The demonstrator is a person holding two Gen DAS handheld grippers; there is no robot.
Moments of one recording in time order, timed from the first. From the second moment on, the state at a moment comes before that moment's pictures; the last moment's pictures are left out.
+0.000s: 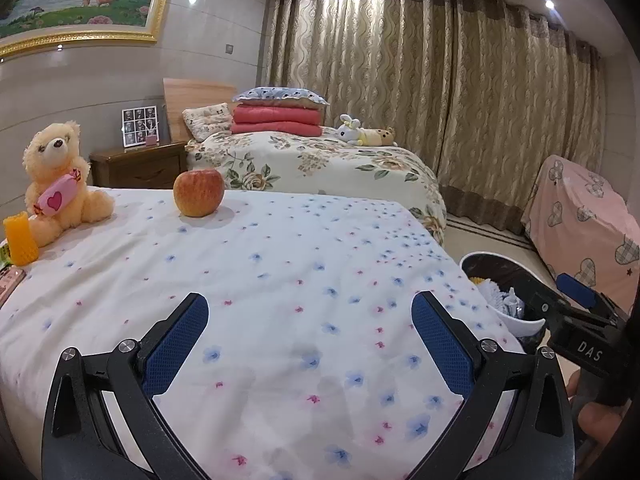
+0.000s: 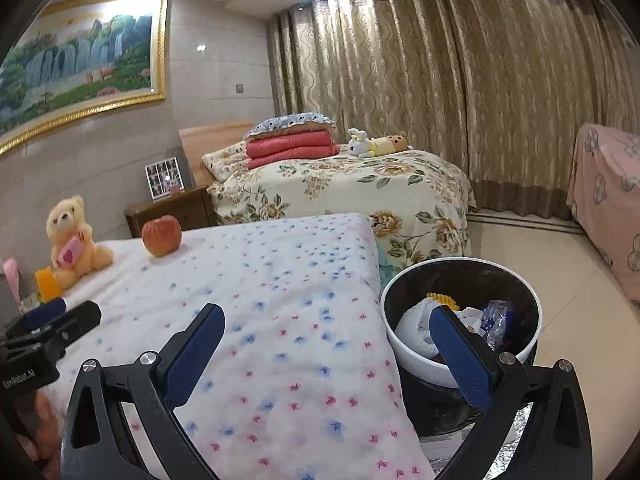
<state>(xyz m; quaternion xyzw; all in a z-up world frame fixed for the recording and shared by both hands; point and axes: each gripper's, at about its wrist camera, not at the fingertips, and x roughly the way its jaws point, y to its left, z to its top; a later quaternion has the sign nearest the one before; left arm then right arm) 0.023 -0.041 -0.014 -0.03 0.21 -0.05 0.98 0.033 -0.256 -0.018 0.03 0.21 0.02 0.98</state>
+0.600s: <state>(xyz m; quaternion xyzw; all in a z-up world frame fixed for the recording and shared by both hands) 0.016 -0.046 -0.014 -0.02 0.20 -0.03 0.98 0.027 -0.252 -0.020 0.02 0.20 0.03 0.98</state>
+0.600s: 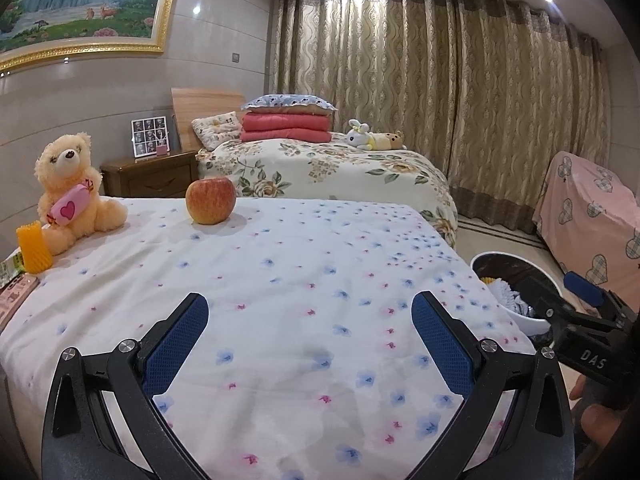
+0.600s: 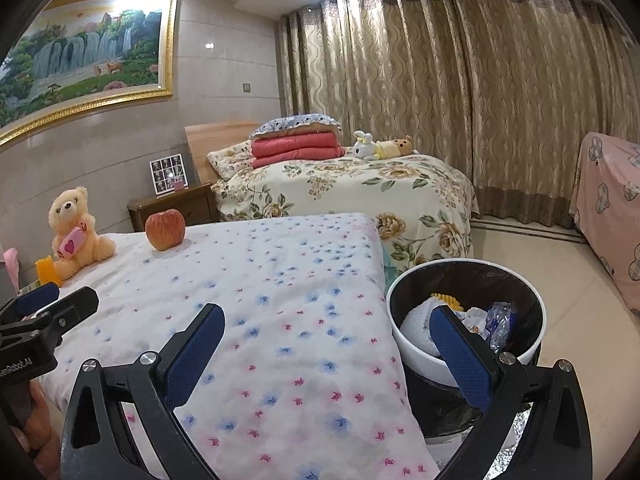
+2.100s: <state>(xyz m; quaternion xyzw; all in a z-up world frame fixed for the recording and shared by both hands) 0.011 -0.052 -0.013 -0.01 0.20 -0.03 0.98 0.024 -0.257 -0.018 0.04 0.19 0.04 0.98</state>
